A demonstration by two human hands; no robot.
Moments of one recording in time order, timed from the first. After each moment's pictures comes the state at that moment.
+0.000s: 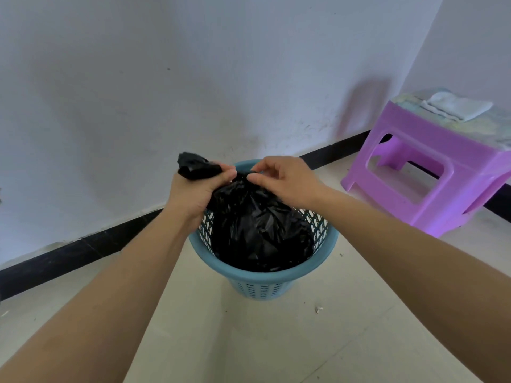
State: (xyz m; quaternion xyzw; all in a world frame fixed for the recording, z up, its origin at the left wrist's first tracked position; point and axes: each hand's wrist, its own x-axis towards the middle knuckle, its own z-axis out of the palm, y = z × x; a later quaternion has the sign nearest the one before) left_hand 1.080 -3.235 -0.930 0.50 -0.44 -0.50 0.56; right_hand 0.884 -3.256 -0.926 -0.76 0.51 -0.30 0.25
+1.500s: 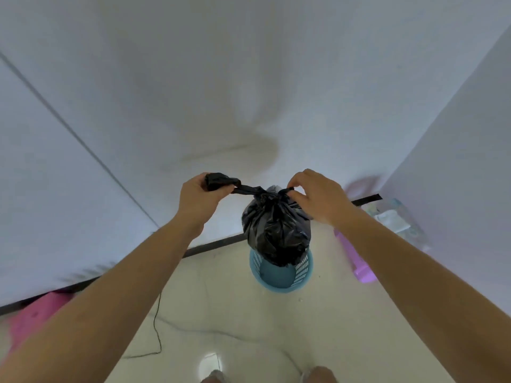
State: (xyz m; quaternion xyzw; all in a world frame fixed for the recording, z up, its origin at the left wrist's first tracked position) left_hand 1.149 -3.116 -0.309 0.68 -0.40 -0.41 0.46; right_hand 0.900 -3.186 -0.335 -0.84 0.51 -0.09 0.14
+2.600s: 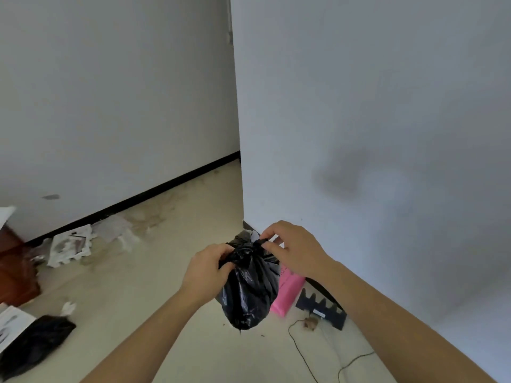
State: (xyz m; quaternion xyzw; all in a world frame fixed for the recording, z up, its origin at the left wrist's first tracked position) left_hand 1.622 -2.433 -0.178 0.93 -0.19 -0.02 0.32; right_hand 1.584 -2.653 -0.144 -0.95 -0.06 -0.02 0.32
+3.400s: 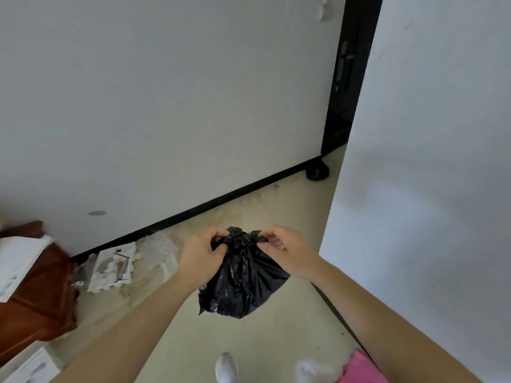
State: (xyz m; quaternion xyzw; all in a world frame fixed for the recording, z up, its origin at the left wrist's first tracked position) left_hand 2.217 -2.314 -0.174 0.92 -0.02 0.02 0.39; right_hand 2.226 -2.533 -0.201 -0.88 -0.11 0.06 0.45
